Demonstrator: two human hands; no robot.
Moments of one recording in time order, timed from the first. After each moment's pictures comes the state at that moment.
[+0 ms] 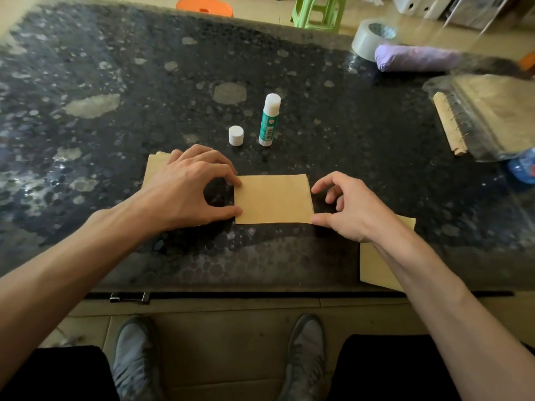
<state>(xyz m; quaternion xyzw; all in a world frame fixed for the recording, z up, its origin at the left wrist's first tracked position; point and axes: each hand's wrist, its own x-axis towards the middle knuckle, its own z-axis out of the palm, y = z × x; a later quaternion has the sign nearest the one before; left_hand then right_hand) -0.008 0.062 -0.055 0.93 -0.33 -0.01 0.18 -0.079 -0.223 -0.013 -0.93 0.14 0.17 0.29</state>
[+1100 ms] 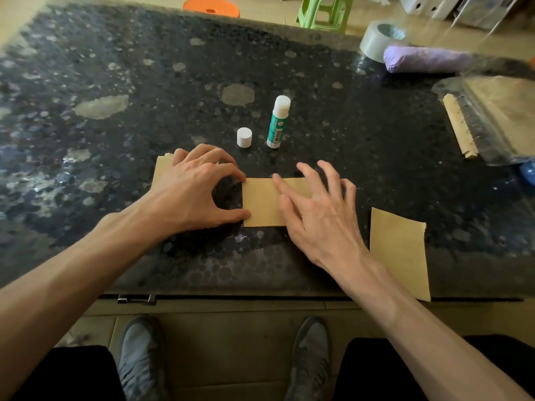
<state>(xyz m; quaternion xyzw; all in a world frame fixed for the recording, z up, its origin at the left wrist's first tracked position) -0.014 0.061 -0.048 0.95 -0.29 0.00 0.14 -0.088 -0.177 -0.060 -1.00 -0.05 -0.05 0.04</state>
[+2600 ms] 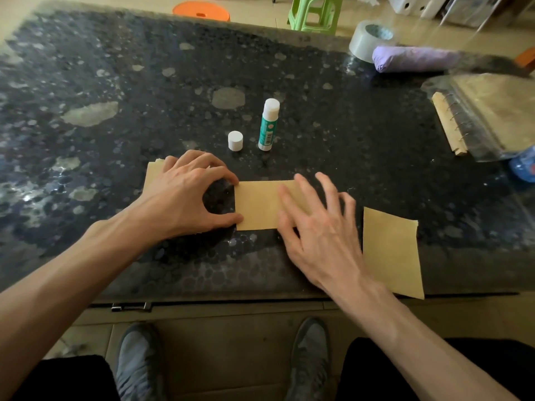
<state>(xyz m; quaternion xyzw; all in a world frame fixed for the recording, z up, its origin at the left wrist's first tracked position) -0.013 0.061 -0.049 0.95 -0.28 -0.02 0.13 -0.111 -0.182 -0.062 -1.00 -0.04 -0.04 0.01</state>
